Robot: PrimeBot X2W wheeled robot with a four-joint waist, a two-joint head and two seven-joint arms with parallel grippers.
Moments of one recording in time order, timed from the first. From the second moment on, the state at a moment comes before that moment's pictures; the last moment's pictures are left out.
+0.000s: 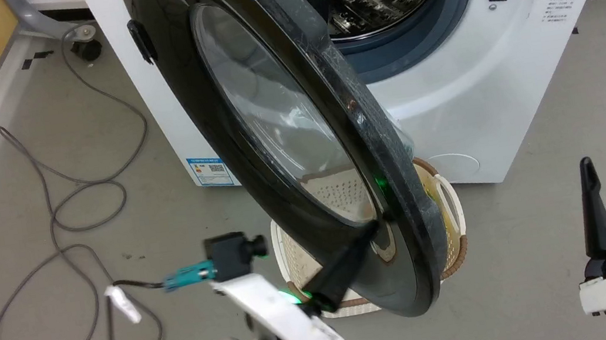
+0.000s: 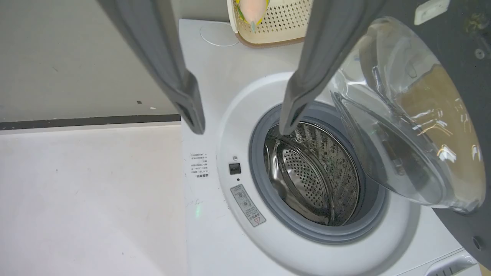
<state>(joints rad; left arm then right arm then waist) -0.36 0.28 -0.75 0.02 -1.34 -0.13 0.00 -0.05 -0.05 -0.15 0.01 0.21 0.13 -0.26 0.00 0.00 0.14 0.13</state>
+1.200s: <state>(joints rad) -0.04 0.26 -0.18 -0.02 -0.21 0.35 -0.26 -0.26 -0.05 -0.16 -0.15 0.18 0.13 -0.26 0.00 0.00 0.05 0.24</state>
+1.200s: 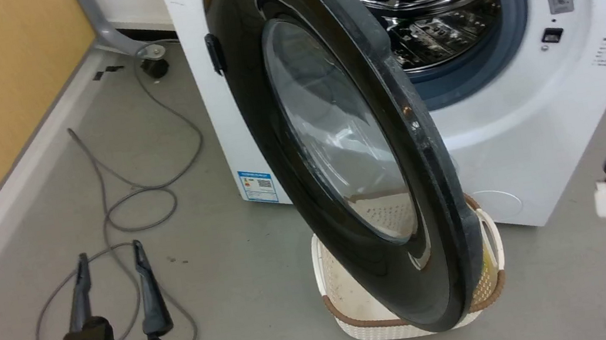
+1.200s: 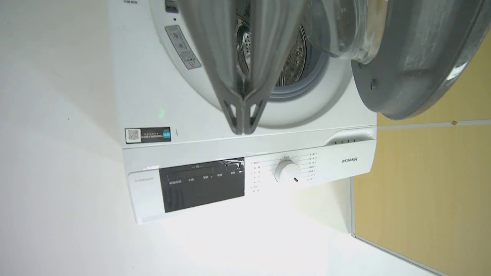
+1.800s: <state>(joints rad) 0.03 0.13 -0.07 -0.01 -0.12 0.17 -0.26 -0.30 -0.24 0.46 -0.27 0.29 0.13 -0.26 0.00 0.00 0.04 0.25</state>
